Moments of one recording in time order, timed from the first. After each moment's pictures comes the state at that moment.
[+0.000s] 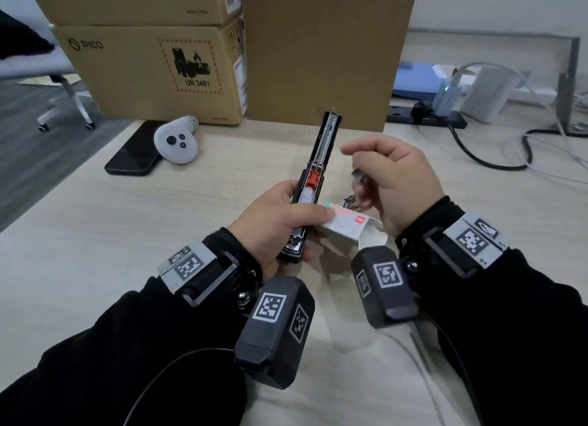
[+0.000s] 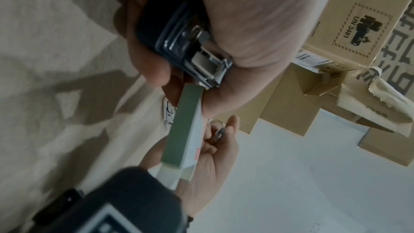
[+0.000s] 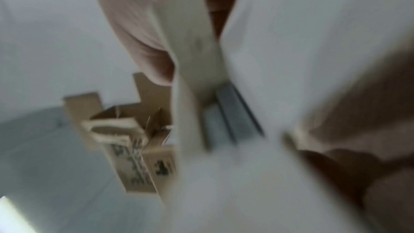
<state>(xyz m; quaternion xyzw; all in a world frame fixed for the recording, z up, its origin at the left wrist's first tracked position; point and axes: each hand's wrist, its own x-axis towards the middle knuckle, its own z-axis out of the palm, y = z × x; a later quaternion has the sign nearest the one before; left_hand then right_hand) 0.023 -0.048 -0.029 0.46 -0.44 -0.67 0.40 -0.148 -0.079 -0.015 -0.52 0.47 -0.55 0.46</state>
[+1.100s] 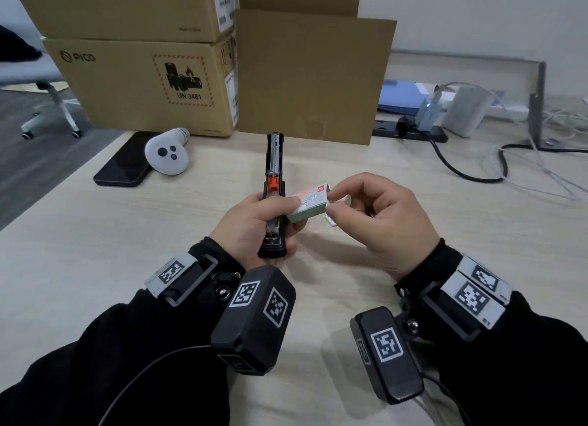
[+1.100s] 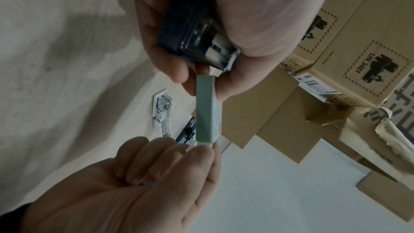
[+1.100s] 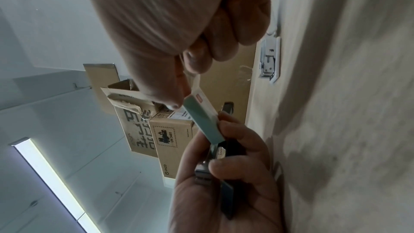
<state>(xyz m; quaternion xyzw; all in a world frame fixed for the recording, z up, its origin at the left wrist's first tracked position) 0.030 -0.053 -0.024 0.43 -0.28 -0.72 0.47 -0.153 -0.040 -0.021 -0.64 0.43 -0.51 0.37</state>
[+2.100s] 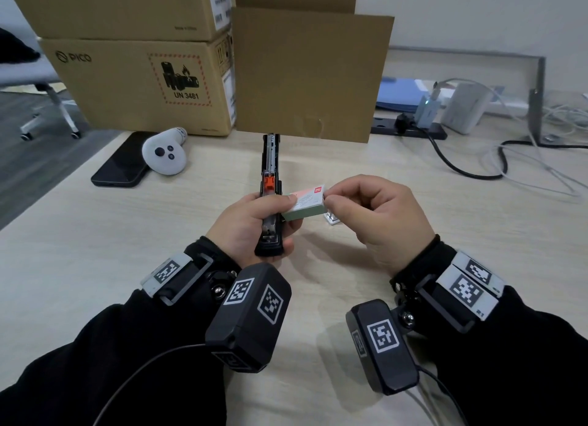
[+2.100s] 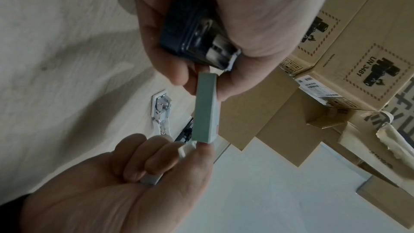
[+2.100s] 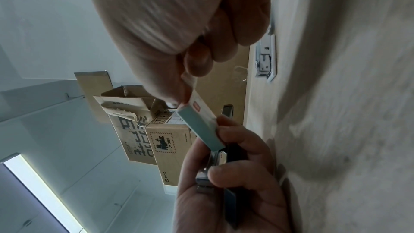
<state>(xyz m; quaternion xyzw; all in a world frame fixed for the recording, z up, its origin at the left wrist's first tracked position) 0.030 -0.049 -0.018 0.45 -0.30 -0.71 0.45 -0.152 -0.042 -0.022 -0.62 0.43 -0.53 0.39</state>
